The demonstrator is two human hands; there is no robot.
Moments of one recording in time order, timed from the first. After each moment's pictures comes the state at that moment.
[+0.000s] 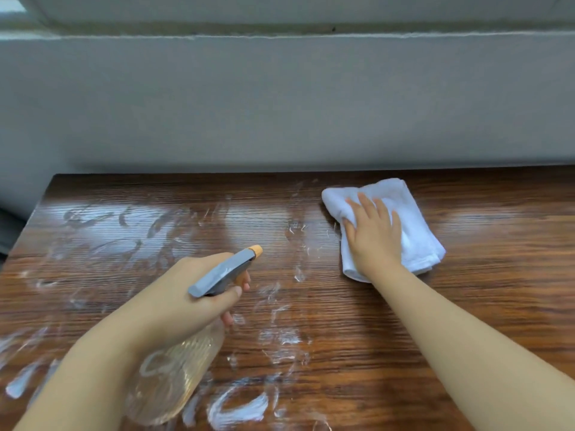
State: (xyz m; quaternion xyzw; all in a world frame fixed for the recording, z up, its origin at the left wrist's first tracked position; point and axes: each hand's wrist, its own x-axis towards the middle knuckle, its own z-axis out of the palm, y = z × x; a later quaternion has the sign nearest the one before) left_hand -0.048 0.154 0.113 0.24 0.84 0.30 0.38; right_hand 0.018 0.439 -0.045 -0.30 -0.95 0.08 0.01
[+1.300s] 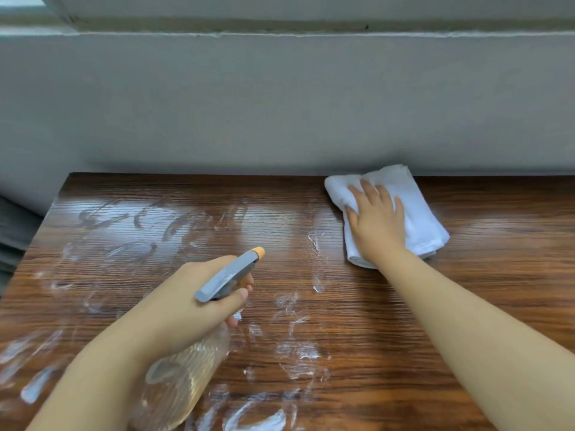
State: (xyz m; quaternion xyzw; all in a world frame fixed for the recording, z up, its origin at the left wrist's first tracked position) left_hand -0.075 0.140 0.095 0.22 0.85 0.30 0.37; right_hand -0.033 0.443 -0.045 -0.28 -0.96 0.09 0.02
